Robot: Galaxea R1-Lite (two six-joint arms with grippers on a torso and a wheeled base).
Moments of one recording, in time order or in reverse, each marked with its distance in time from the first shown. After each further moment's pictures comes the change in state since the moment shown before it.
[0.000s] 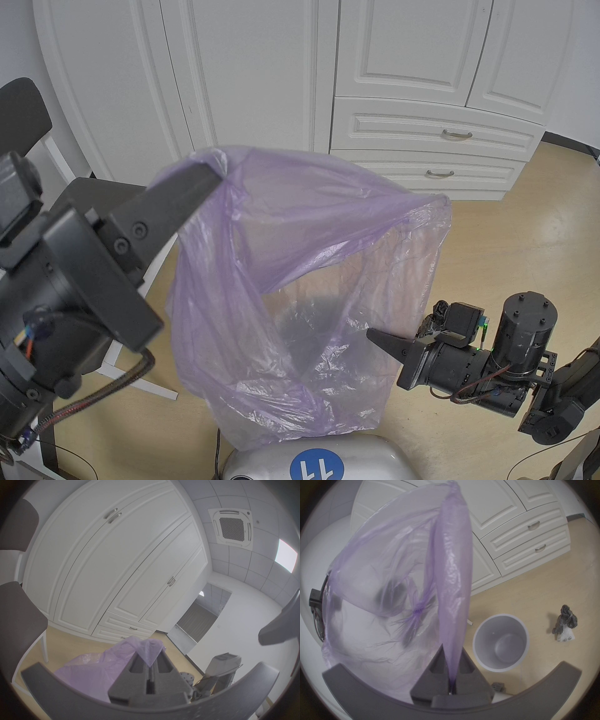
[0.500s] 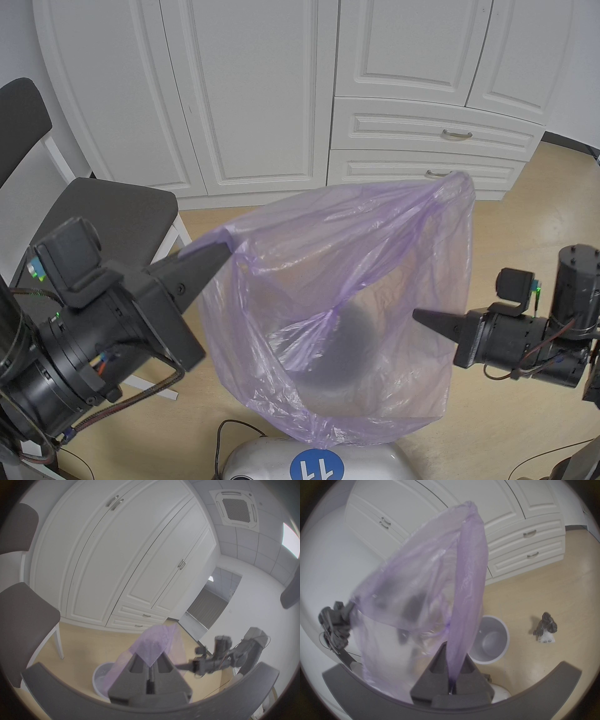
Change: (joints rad) left arm 0.144 0.054 0.109 0.006 -0.079 0.002; right arm -0.041 -0.325 -0.157 0.584 -0.010 -0.043
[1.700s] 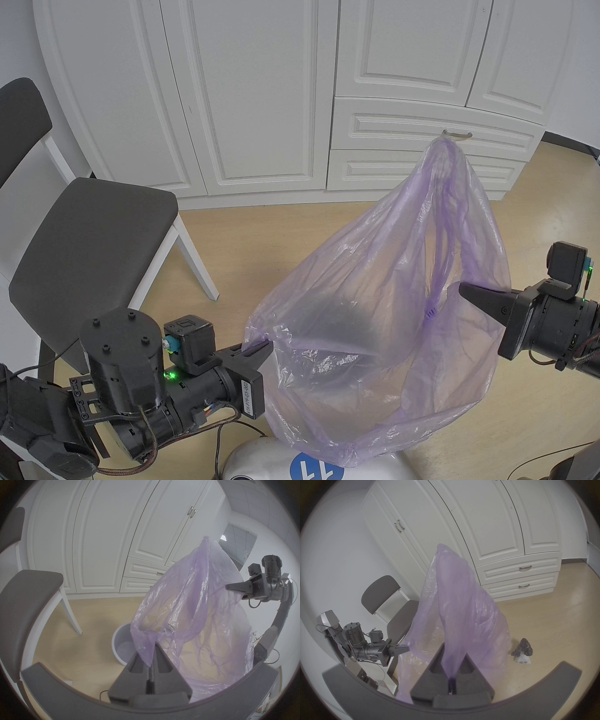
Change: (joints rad) left arm 0.082 0.306 0.124 -0.014 -0.038 0.057; right arm 0.094 -0.199 -0.120 0.283 -0.250 -0.171
